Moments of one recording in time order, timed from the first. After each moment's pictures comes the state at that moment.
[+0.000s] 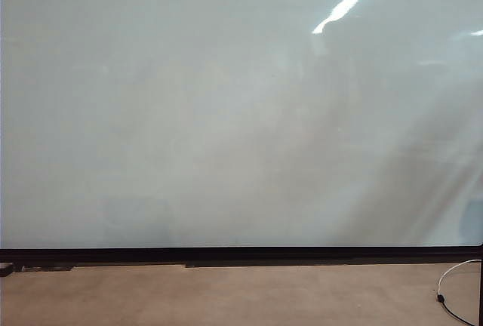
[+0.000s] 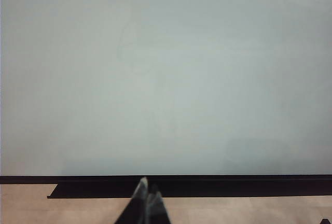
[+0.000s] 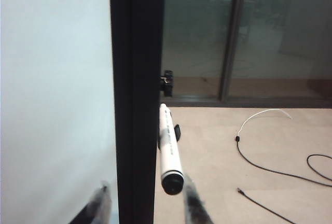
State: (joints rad) left arm 0.00 0.00 0.00 -0.03 0.00 -0.01; right arm -0.45 1.52 0.29 1.32 -0.43 -0.02
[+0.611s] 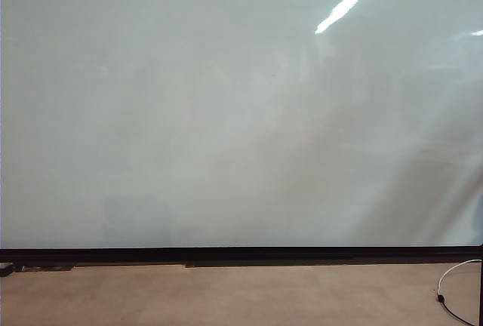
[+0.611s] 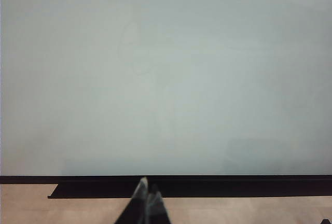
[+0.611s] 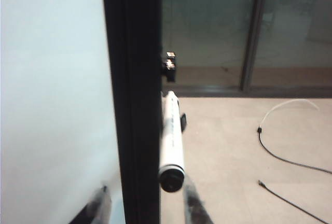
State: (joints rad) left arm 0.00 0.00 0.00 -0.03 0.00 -0.01; right arm -0.50 1.62 0.37 1.29 -0.56 0.00
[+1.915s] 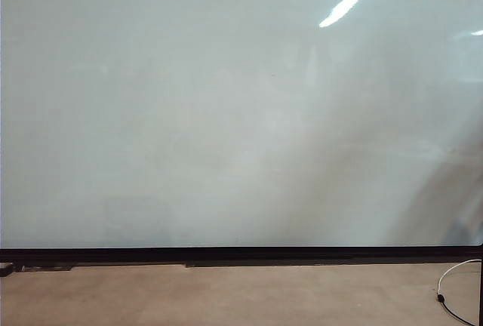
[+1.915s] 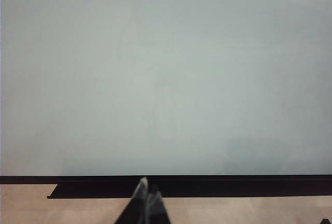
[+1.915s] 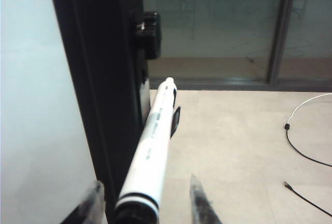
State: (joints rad) left arm 0.00 0.00 0.00 -0.03 0.00 -0.01; right arm -0.50 1.89 0.58 1.31 -0.65 0.01
